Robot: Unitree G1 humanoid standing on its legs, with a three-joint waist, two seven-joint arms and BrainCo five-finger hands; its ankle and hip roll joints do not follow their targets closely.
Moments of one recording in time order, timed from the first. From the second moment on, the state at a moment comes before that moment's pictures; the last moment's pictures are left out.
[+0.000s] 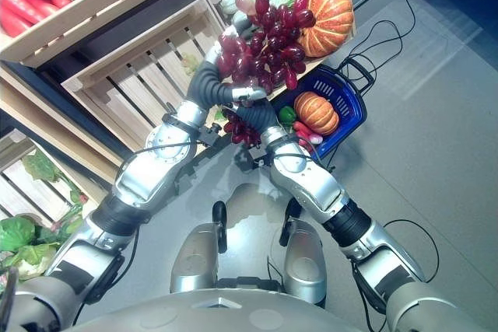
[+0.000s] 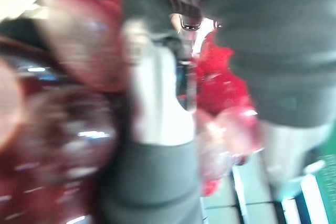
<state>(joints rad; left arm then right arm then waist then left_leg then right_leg) -0.49 0.39 -0.45 -0.15 -0.24 0.12 0.07 -0.46 -0.36 0.60 -0.12 0.53 0.13 -0.28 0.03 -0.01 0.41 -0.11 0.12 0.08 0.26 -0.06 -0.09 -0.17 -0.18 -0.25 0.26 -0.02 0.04</state>
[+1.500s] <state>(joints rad) -0.02 0.45 -0.36 0.38 -0.57 -0.11 -0.15 -0.63 -0.69 0.12 0.58 0.80 0.07 -0.02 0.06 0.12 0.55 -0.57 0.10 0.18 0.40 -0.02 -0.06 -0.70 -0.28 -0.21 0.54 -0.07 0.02</state>
